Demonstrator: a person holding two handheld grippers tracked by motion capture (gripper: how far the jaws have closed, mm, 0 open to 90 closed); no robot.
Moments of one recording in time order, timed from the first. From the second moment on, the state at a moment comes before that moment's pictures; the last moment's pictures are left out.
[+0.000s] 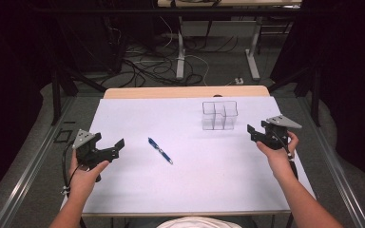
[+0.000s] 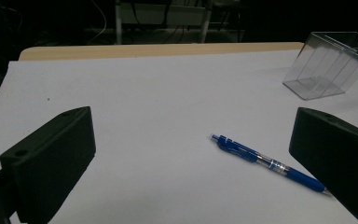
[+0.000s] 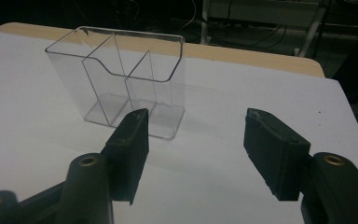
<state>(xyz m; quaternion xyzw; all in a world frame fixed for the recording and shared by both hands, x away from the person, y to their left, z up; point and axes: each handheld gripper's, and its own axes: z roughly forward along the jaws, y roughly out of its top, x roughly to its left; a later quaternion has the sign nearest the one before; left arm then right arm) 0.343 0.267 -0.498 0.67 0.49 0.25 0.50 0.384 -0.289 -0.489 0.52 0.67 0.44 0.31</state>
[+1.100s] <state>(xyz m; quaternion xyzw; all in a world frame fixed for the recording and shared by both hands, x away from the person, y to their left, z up) 0.344 0.269 -0.500 0.67 0.50 0.25 0.49 0.463 -0.283 -0.473 0.52 0.71 0.39 0.27</state>
